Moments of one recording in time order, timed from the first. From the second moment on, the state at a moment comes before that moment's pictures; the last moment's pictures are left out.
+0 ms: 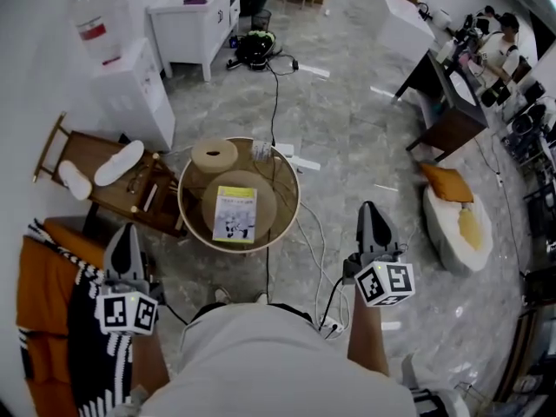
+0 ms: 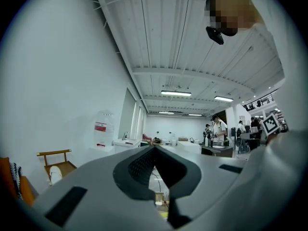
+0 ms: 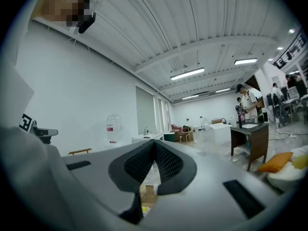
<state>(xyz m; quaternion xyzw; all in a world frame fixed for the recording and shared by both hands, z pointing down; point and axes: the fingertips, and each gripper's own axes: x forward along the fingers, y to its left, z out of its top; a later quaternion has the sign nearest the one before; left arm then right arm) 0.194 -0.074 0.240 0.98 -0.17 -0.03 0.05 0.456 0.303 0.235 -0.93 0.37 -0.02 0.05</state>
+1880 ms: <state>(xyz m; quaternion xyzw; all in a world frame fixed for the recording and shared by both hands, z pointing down) 0.158 -0.125 0.267 0.99 -0.14 -0.01 0.07 0.383 0.169 0.249 -0.90 0.43 -0.02 -0.05</state>
